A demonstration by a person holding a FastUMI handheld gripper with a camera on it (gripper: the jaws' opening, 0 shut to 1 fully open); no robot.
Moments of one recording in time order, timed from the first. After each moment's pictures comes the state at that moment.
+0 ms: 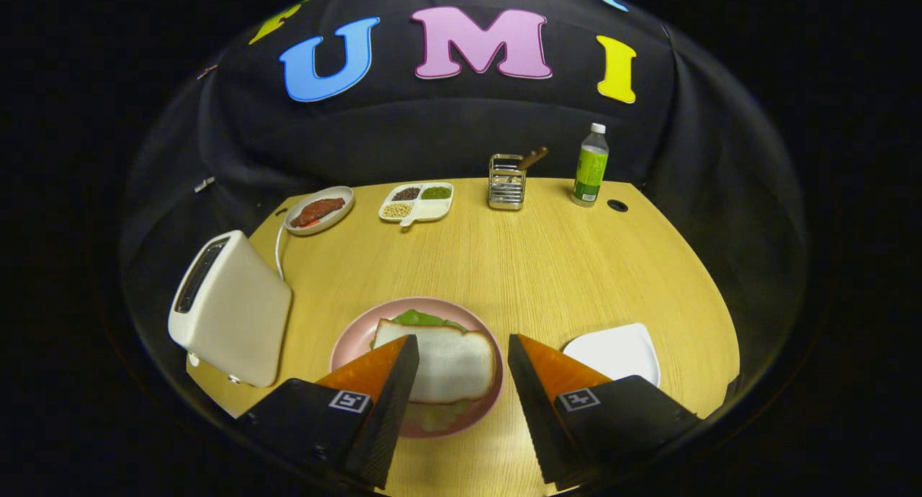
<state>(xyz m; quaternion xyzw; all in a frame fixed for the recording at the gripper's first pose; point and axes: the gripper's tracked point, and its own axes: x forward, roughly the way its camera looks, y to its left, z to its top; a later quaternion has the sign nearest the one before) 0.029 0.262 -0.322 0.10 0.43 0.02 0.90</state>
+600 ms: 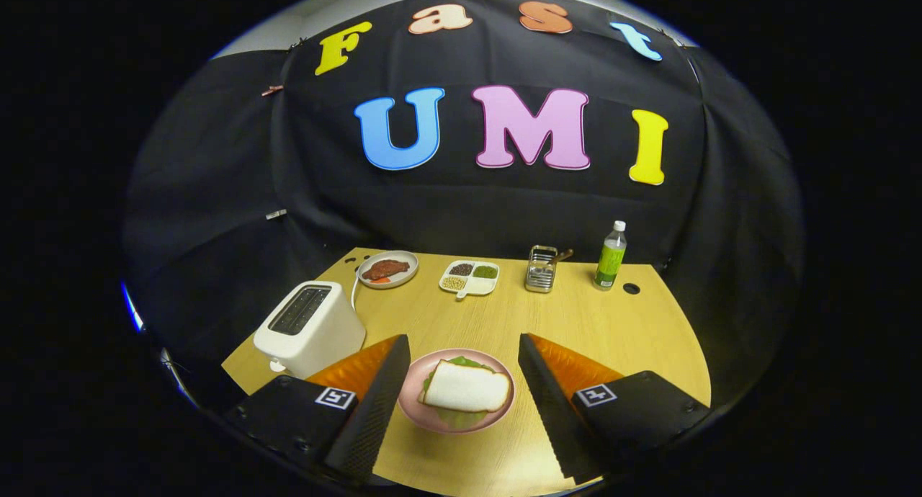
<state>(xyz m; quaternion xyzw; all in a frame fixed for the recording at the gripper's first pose) 0.010 0.249 -0.164 0.09 0.28 0.10 0.95</state>
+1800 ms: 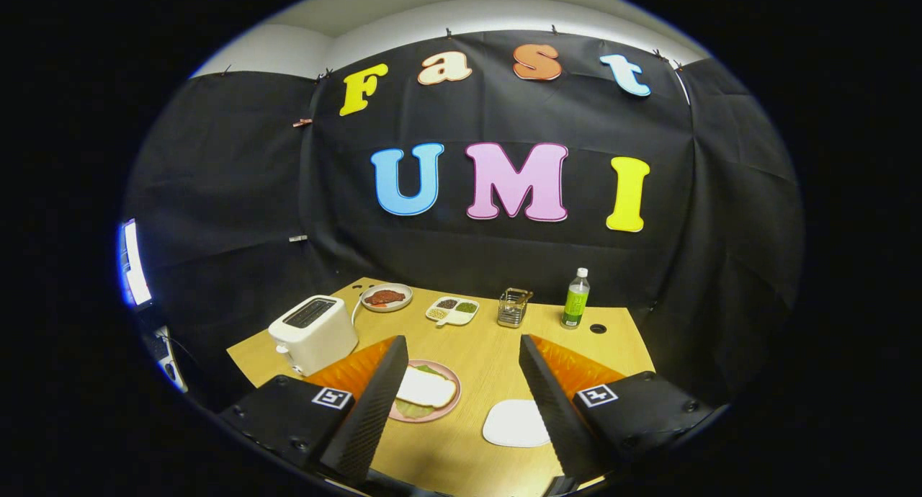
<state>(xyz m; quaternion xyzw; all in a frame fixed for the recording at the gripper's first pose) -0.052 0.140 -0.119 0.07 0.19 0.14 0.97</state>
